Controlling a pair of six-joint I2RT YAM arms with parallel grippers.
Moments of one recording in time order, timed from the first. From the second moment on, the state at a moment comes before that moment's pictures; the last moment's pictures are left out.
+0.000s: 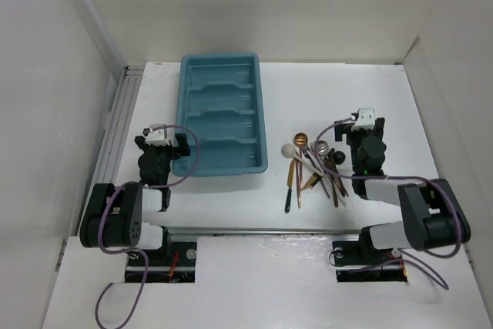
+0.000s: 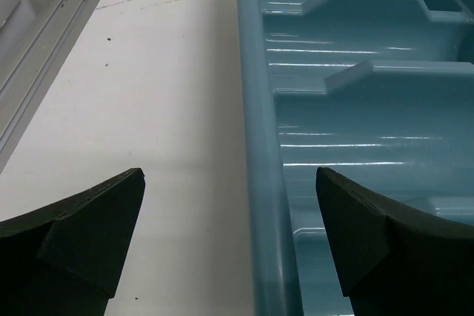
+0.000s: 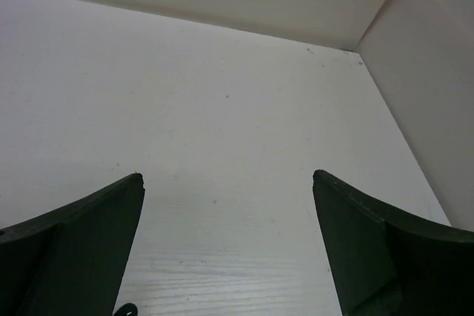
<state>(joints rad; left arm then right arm) -0.01 1.38 0.15 1.19 0.00 -0.07 0.14 1.40 0.29 1.17 0.24 -0.25</state>
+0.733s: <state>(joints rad) -0.01 0.98 0.96 0.31 0.04 0.08 0.26 1.33 1.53 -0.30 0.18 -0.51</state>
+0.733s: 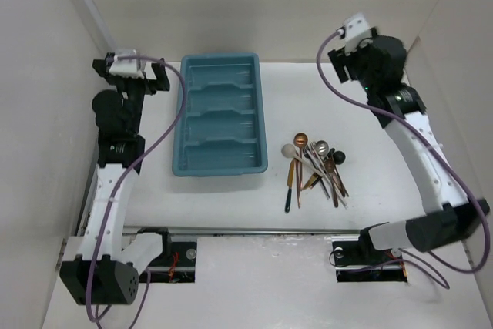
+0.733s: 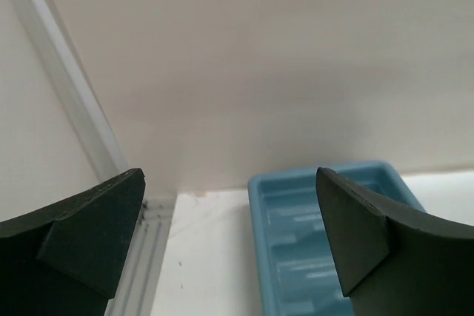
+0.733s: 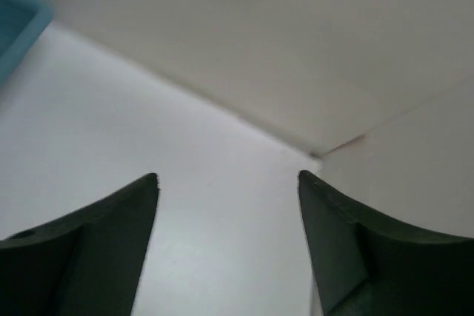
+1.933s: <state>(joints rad) -0.03 1.02 0.92 -0.07 0.10 -0.03 0.48 1.84 1.25 -0.83 -0.02 -0.16</state>
